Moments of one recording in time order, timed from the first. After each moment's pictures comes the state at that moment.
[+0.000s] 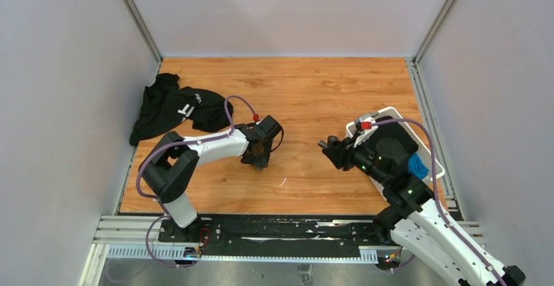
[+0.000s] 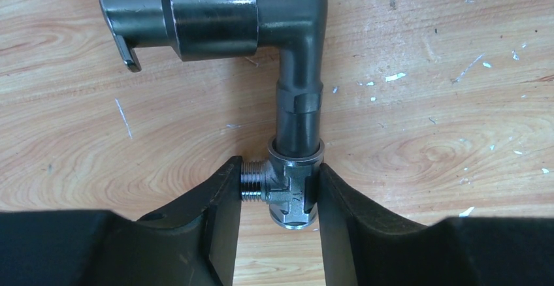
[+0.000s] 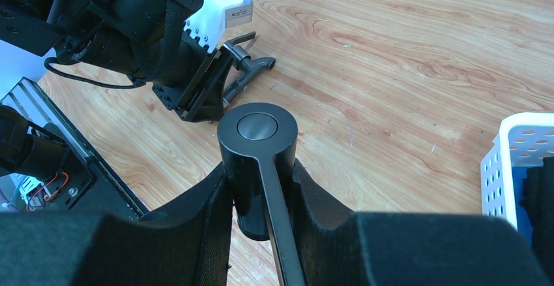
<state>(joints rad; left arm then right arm) -0.77 1.69 0.99 -0.58 -0.23 -0.55 0.60 0.55 0.53 -0.22 -0.15 0.27</state>
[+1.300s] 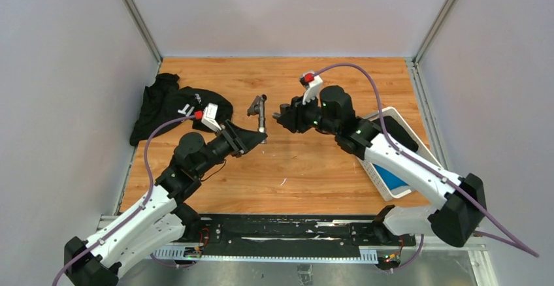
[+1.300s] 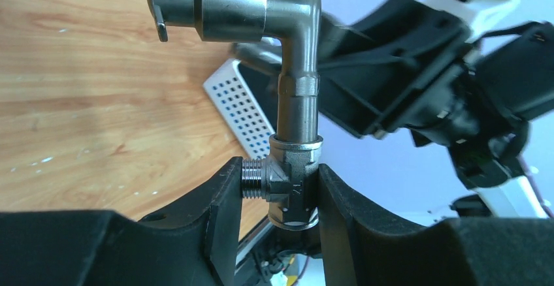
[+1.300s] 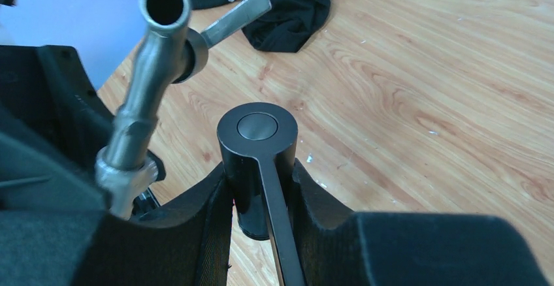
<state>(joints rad) -0.64 0.71 0.52 0.13 0.14 -1.03 0.75 1.24 1.05 -0.11 -0.18 0.33</state>
